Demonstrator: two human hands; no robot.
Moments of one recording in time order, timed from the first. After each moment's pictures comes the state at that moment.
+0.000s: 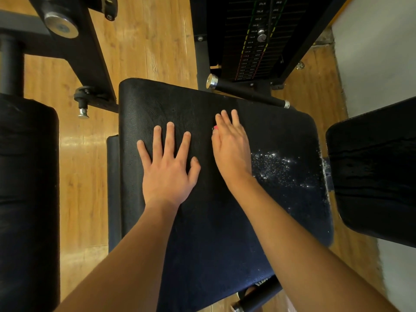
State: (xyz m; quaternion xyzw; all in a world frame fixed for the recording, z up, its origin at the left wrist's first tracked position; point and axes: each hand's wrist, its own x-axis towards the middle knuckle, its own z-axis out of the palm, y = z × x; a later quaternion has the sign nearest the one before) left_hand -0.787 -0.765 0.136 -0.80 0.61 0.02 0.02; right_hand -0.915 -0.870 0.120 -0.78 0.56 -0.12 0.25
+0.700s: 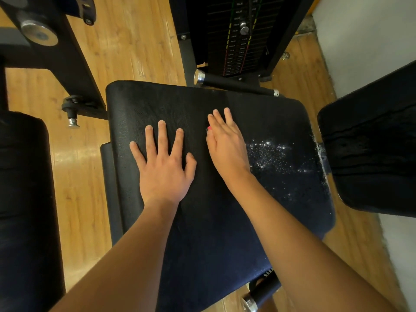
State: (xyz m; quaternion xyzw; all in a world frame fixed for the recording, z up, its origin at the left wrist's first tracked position) left_hand -0.788 -0.765 0.140 -0.80 0.60 0.04 0.02; right_hand -0.923 -0.854 0.127 -0.77 0.56 -0.13 0.28
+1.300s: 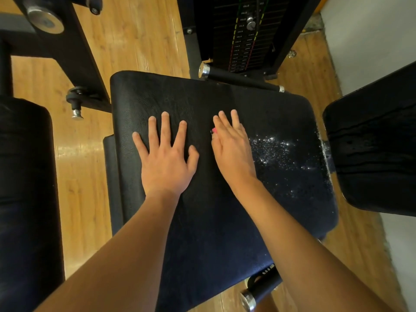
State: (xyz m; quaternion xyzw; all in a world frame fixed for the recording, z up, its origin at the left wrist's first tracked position) left_hand -0.789 -0.766 0.143 -0.80 0.60 0.04 0.03; right_hand -0.933 -0.834 0.126 -0.77 0.56 -0.13 0.29
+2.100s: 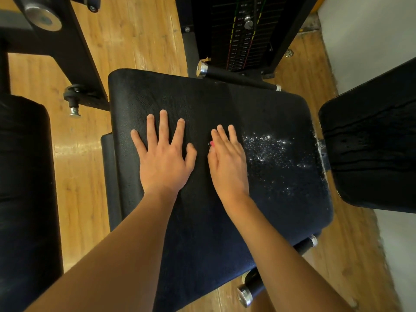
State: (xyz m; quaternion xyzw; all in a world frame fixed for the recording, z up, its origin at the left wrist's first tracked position) left_hand -0.788 -0.764 0.140 -0.80 0.60 0.04 0.02; right_hand -0.935 -0.793 0.128 -0.74 0.59 -0.14 0.29
